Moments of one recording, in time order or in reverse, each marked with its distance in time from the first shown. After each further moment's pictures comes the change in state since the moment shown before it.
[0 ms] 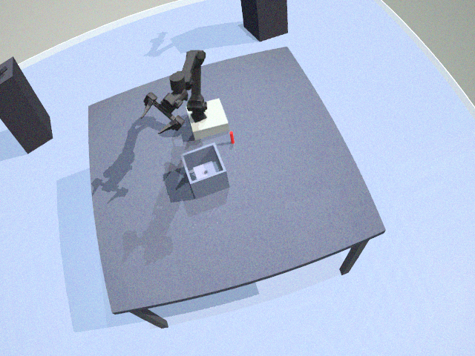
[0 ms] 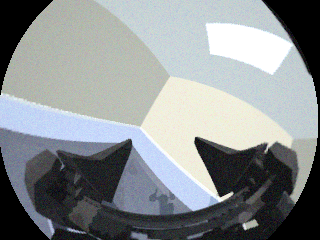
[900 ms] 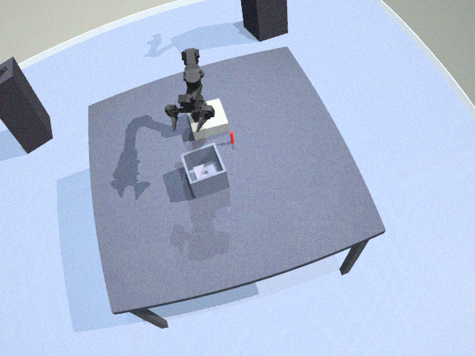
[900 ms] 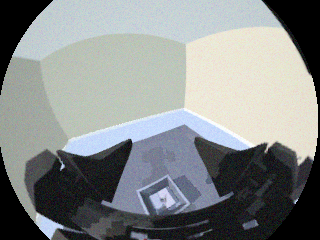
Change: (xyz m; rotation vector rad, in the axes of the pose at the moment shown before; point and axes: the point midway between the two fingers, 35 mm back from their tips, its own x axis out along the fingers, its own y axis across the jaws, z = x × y) arm -0.066 0.101 0.018 0.552 0.220 0.468
